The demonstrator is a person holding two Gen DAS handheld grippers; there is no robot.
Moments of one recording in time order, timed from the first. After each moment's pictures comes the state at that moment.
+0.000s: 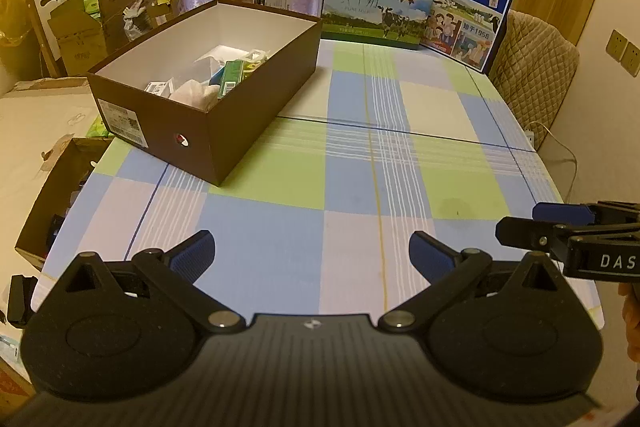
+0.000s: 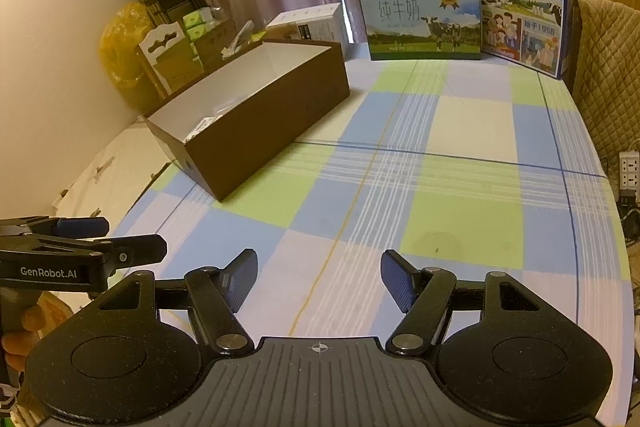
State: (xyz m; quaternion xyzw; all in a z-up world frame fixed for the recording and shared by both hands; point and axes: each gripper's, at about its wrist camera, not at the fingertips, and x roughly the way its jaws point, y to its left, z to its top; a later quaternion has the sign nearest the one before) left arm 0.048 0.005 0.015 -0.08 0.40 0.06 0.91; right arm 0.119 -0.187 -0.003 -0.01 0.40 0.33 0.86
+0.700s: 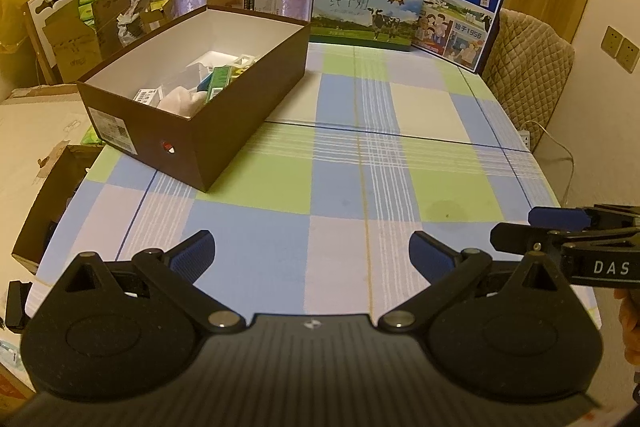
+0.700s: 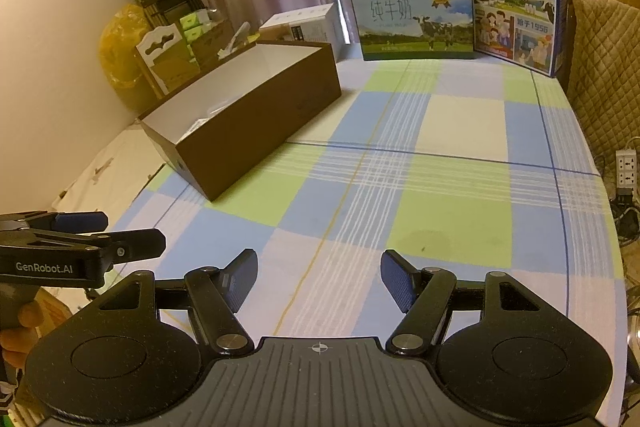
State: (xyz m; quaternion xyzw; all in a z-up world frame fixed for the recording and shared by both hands) left arm 0.054 -0.010 0.018 -0.07 0.39 0.06 0.92; right arm 0.126 -0.203 -0.003 0.00 0.40 0.33 0.86
